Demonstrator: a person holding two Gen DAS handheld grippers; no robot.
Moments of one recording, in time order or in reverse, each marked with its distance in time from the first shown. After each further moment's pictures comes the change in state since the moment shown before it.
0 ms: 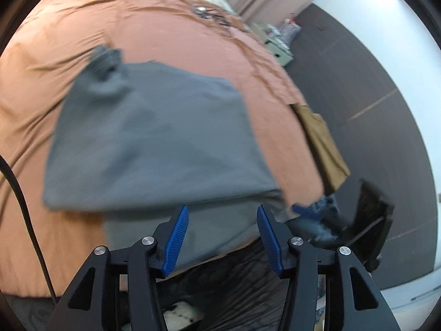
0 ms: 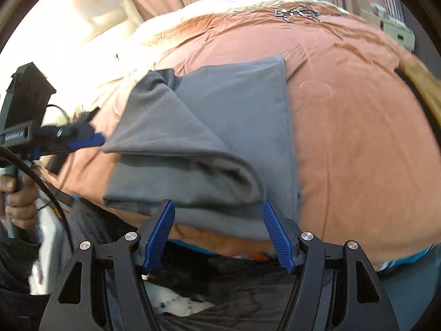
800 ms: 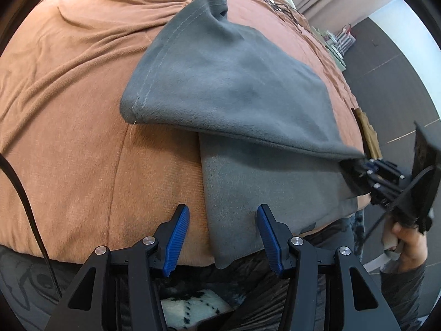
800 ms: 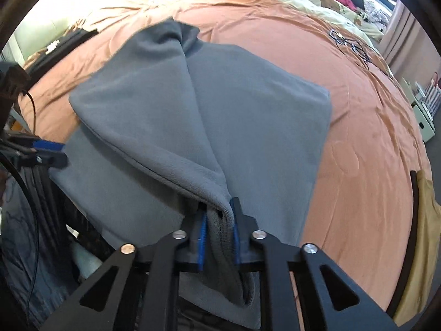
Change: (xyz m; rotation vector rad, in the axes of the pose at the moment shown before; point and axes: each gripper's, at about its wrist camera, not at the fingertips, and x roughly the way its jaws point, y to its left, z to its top) left arm 0.013 0.083 -0.054 -0.172 0.017 0.168; right arm 0.082 0.077 0.079 -0.413 0.165 -0.171
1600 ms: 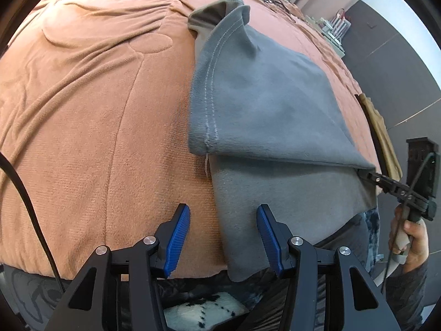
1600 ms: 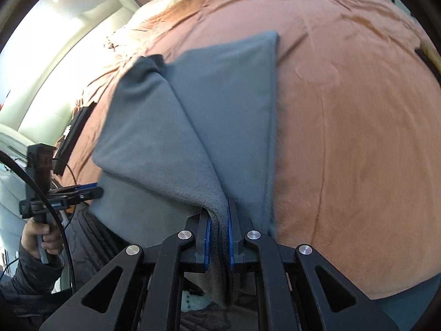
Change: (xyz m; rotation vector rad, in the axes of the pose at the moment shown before) left arm 0.012 -0.012 0.010 0.092 0.009 0.055; right arm 0.016 -0.103 -0.087 0.459 -0.053 0.321
